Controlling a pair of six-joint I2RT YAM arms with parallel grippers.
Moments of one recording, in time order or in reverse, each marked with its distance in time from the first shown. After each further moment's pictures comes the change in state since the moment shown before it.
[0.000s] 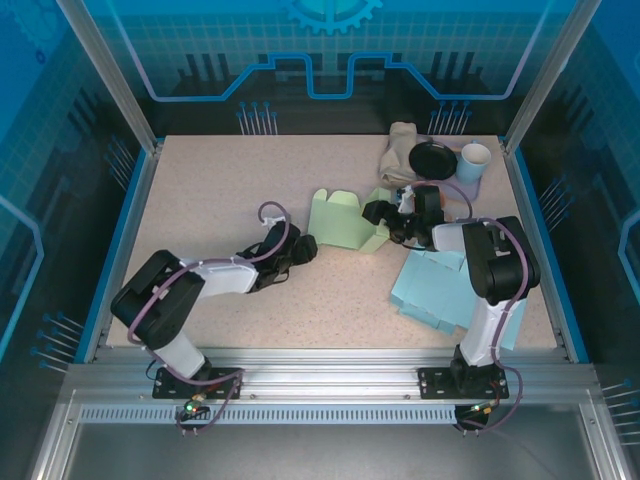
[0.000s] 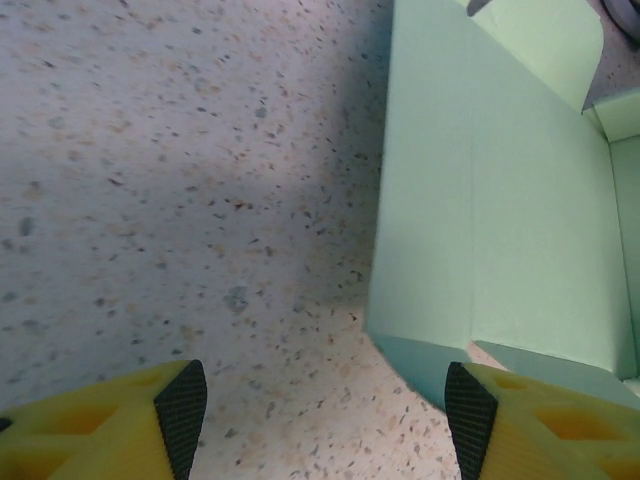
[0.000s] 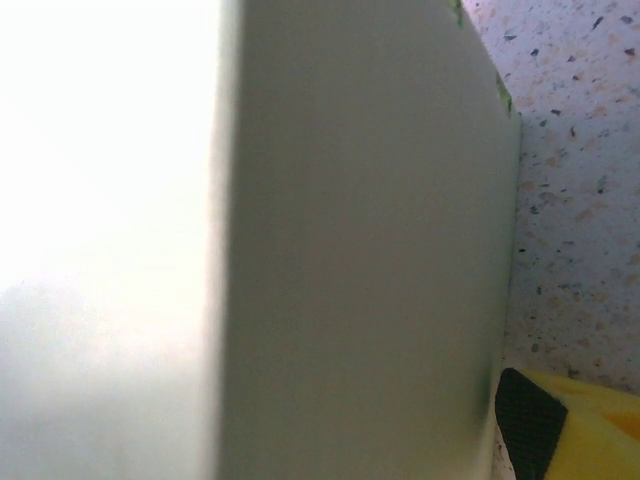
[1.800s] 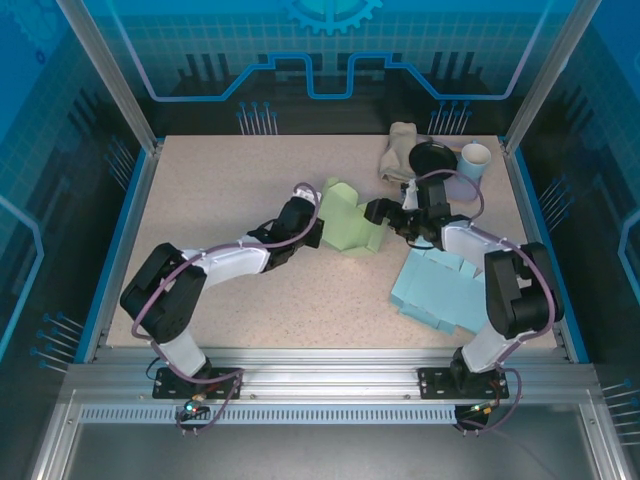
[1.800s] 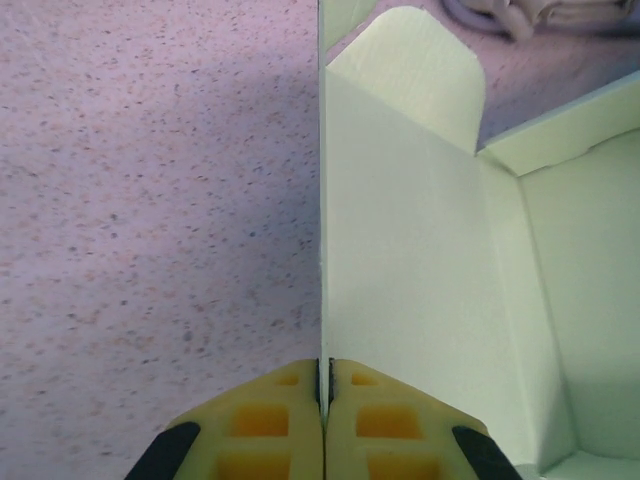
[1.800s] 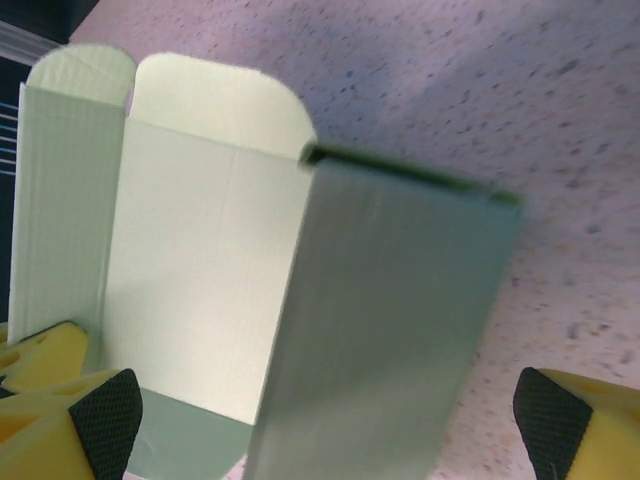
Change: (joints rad) left arm -0.028 0.041 0.257 -0.143 -0.076 0.580; right arm 0.039 -0.265 0.024 -0.373 0.218 -0.178
